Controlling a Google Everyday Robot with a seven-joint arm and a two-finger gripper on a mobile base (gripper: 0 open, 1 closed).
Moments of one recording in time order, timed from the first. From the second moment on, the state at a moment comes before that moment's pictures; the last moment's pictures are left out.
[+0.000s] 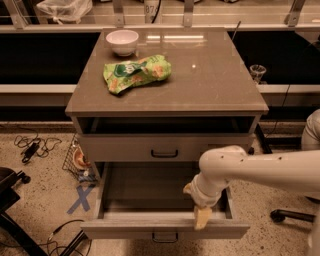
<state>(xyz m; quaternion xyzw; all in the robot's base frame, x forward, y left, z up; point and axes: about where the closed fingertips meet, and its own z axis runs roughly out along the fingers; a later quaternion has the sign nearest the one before) 0.449 -0.122 0.493 -0.76 0.64 0.09 0.07</state>
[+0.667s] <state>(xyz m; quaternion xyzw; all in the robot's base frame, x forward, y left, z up) 0.499 -0.146 0.557 -0.76 0.64 0.00 0.08</state>
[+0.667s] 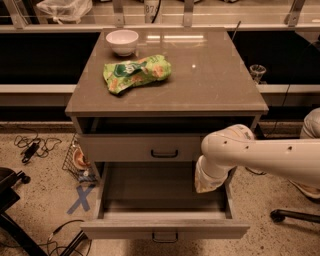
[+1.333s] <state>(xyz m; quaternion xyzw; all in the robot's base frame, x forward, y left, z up) 0.505 -0.148 0.533 -0.76 0.65 0.00 0.08</state>
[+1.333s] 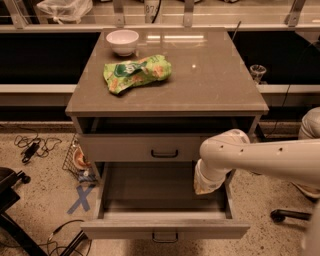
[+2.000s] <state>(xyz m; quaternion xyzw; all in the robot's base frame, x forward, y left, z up) 0.511 -0.136 0.450 -0.76 0.65 0.04 0.07</state>
